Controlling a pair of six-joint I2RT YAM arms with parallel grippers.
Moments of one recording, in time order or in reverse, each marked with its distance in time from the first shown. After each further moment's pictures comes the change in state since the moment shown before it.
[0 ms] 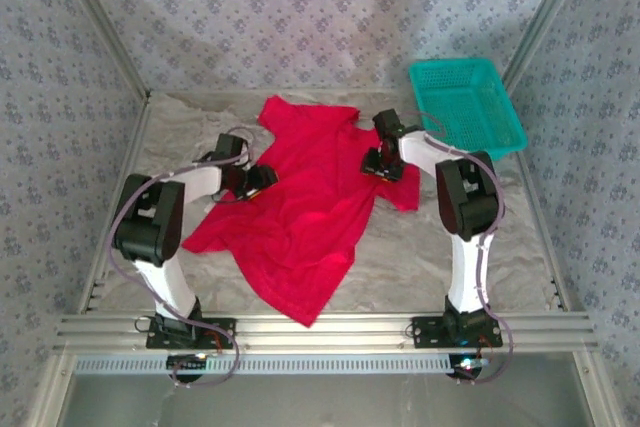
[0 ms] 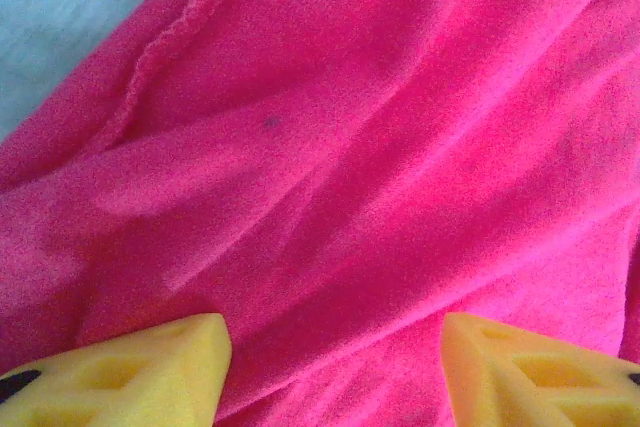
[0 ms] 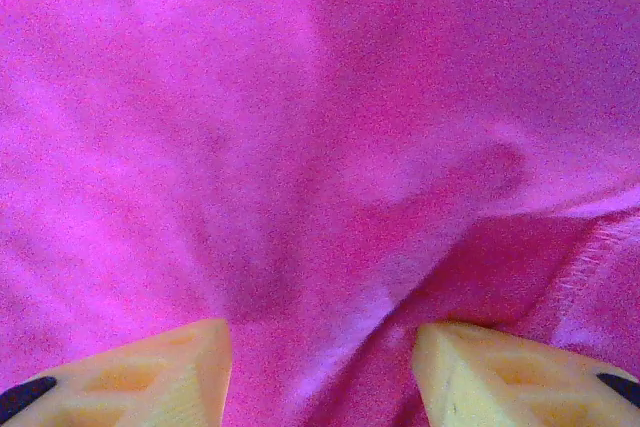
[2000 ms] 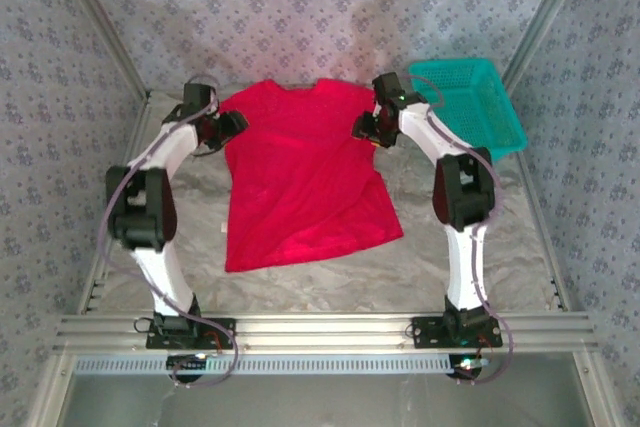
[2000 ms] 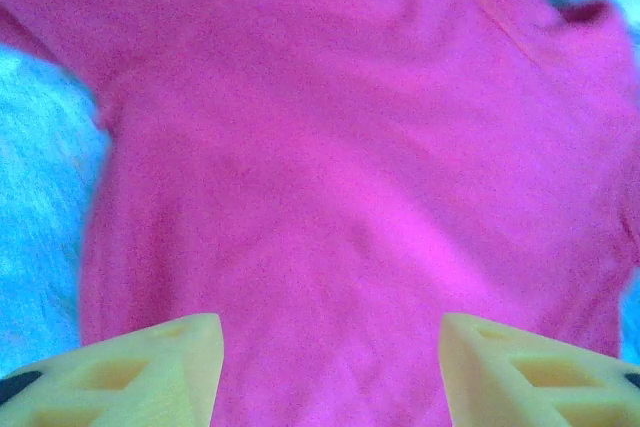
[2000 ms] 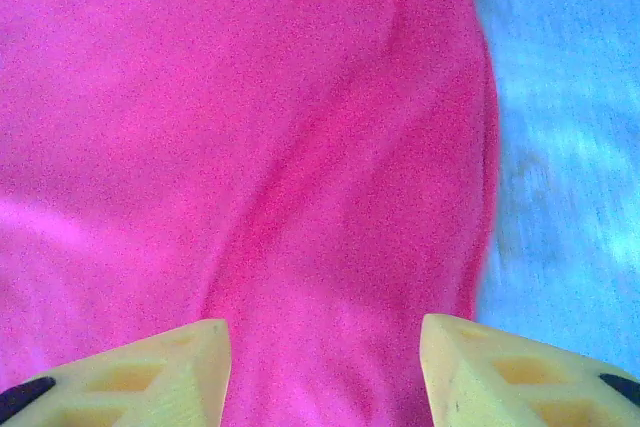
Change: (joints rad) left arm 0.153 0.070 0.470 -0.241 -0.104 0.014; right arm -0.003 0.002 0.294 -0.132 -0.086 -0.037
